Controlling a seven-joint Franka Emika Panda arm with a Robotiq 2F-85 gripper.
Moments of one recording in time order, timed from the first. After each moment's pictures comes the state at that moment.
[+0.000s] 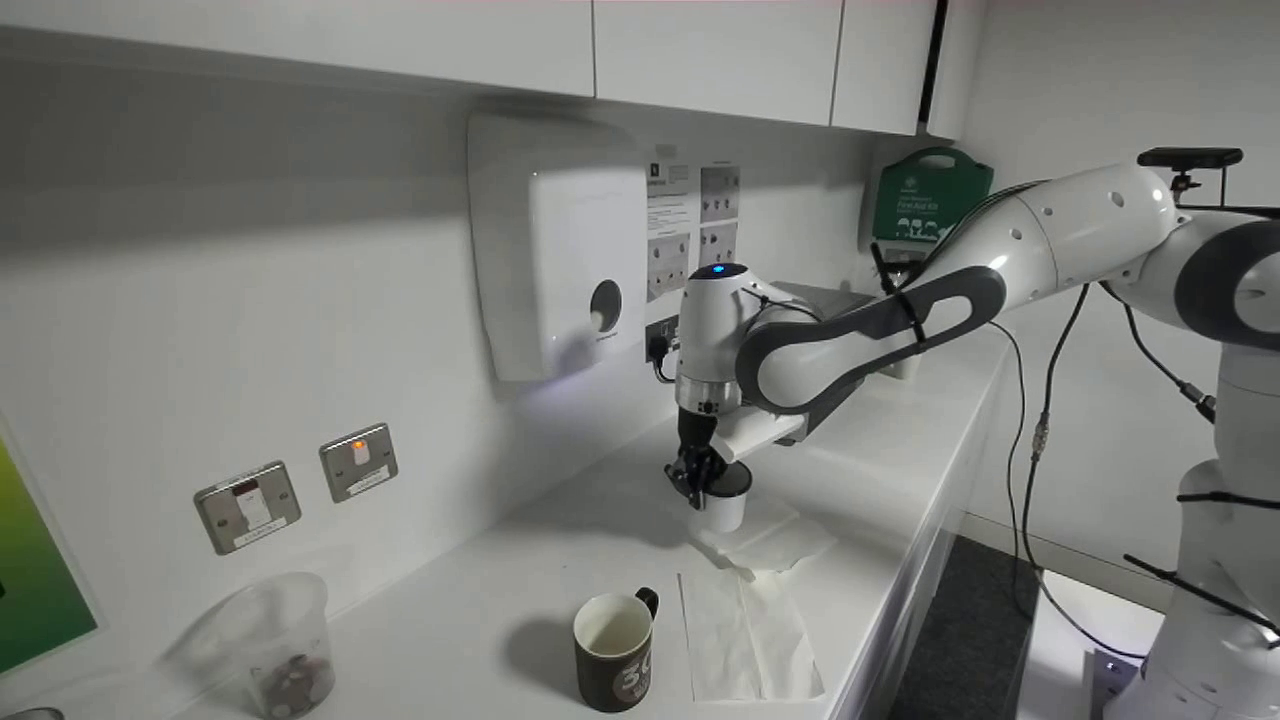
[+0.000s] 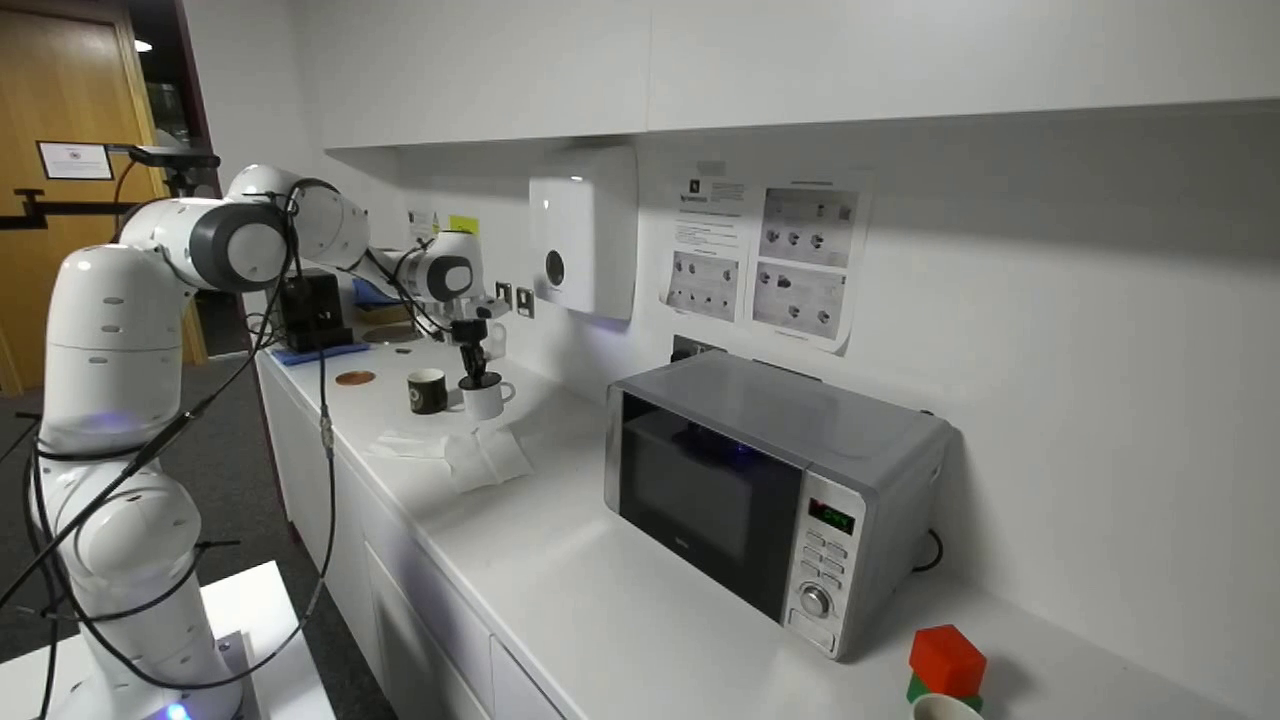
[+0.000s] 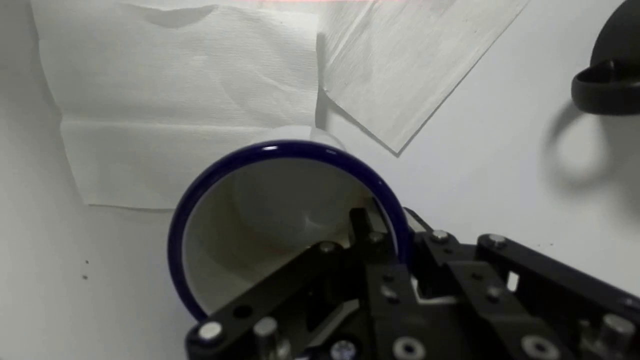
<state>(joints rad) 0.29 0.23 0.14 -1.80 -0.09 2.09 0.65</state>
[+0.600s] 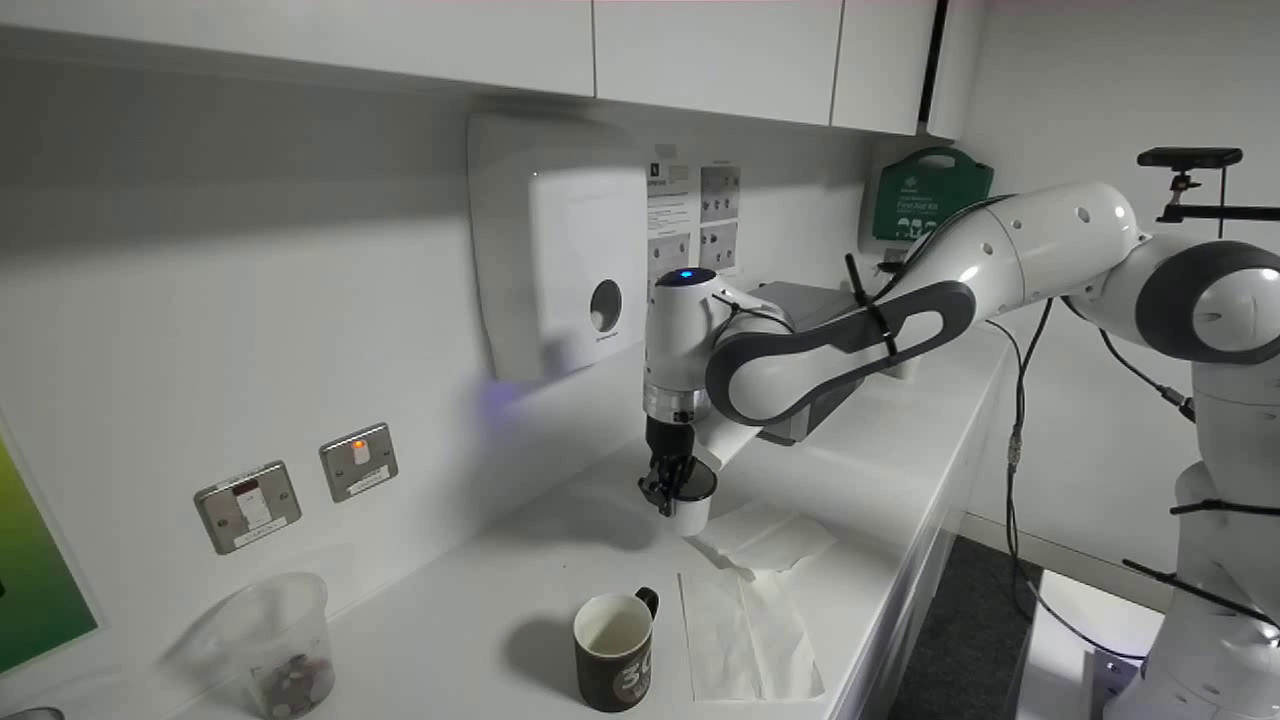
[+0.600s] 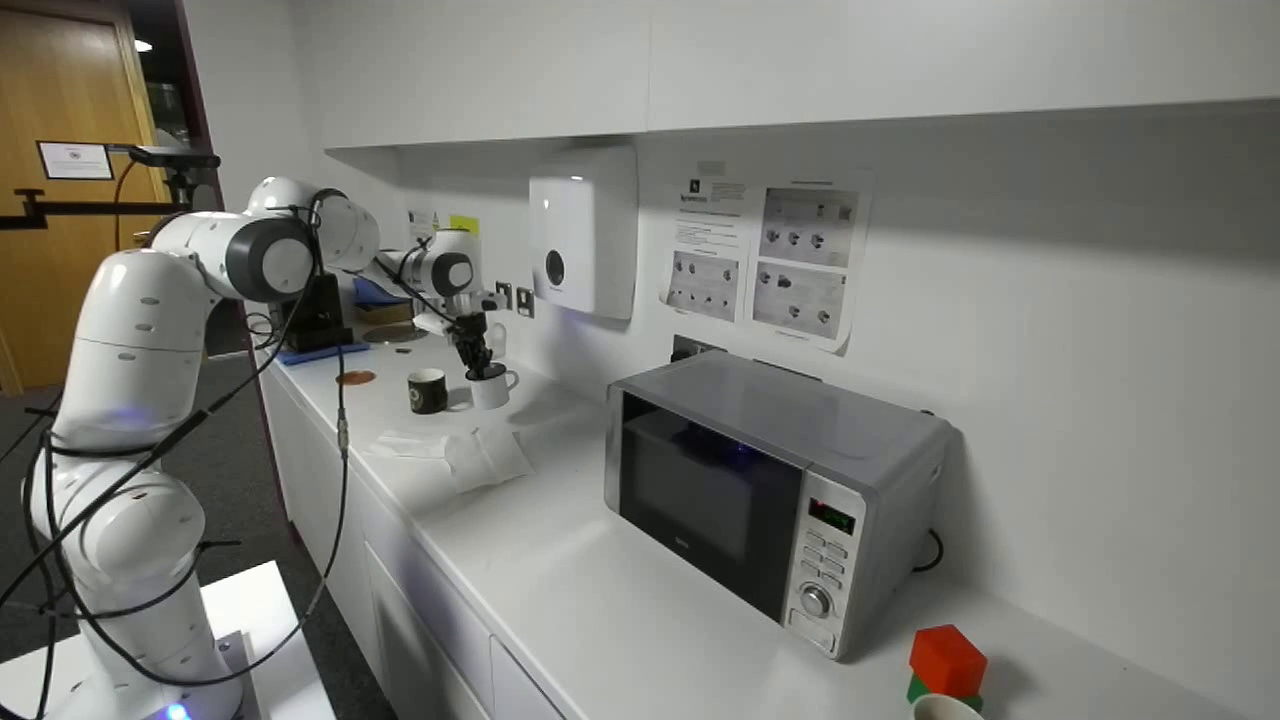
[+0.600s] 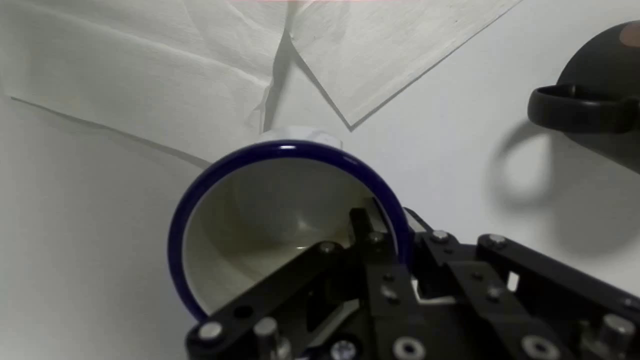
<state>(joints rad) 0.33 0.35 0.16 -1.64 -0.14 2.07 0.46</state>
